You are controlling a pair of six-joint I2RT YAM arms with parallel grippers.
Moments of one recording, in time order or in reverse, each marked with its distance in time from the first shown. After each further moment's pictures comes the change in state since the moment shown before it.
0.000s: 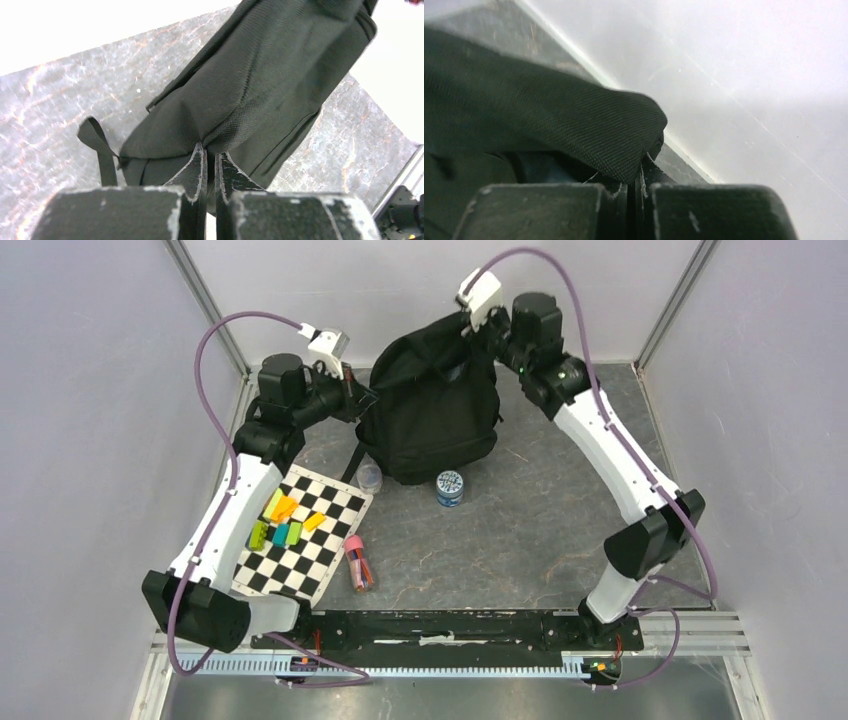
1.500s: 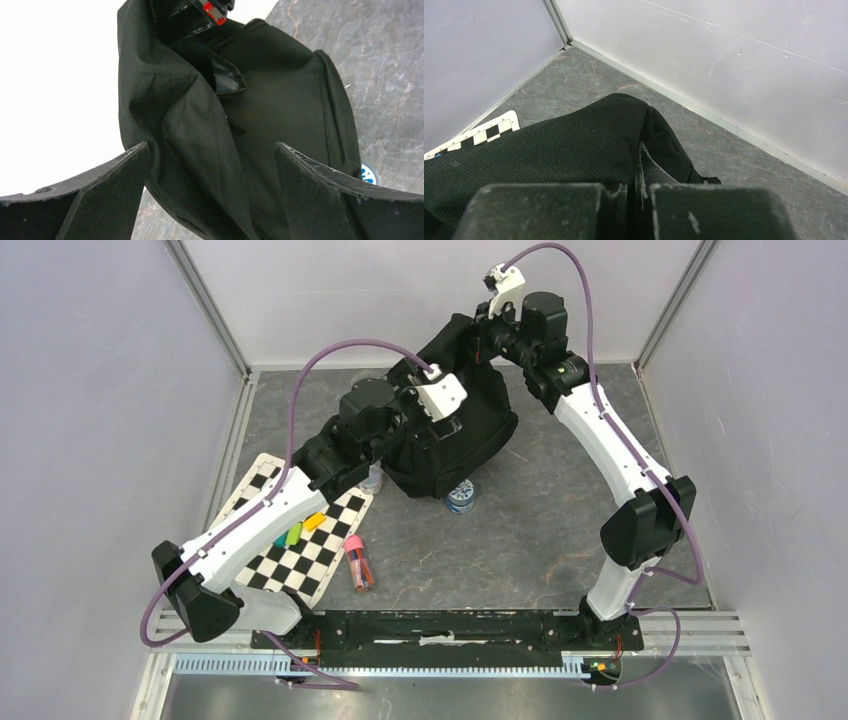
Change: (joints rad) left arm -0.542 0.060 0.103 0.080 -0.562 0.734; right arm -0.089 0.099 0.045 0.102 -0.189 0.494
